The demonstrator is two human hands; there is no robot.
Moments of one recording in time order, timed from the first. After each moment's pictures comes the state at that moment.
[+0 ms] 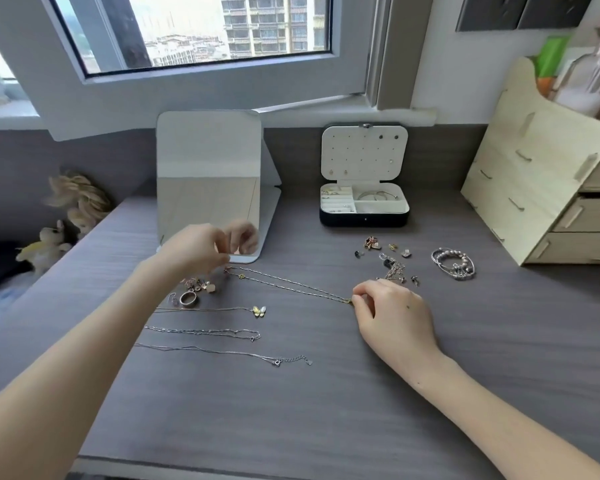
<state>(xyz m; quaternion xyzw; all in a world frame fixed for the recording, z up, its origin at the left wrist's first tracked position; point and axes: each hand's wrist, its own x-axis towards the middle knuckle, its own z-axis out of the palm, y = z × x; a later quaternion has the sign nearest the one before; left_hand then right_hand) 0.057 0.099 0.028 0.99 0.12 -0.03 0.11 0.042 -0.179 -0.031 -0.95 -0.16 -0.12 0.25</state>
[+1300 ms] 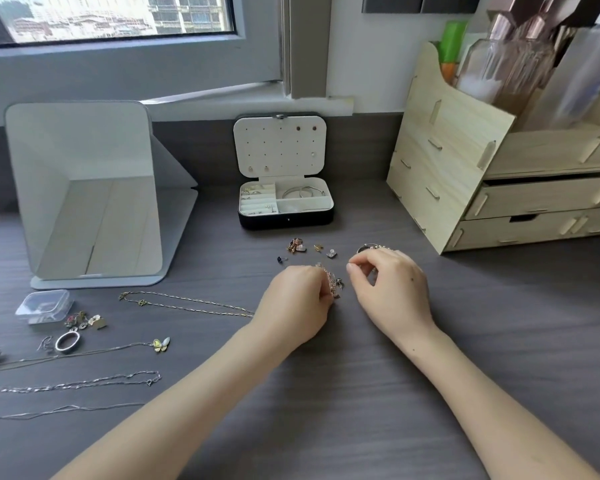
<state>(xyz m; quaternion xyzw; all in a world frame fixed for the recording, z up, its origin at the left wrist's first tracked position) 0.076 -0.116 -0.012 0.97 -0.10 0.05 0.21 0.100 -0.259 -0.032 -0.92 -0.10 -0.24 0.30</state>
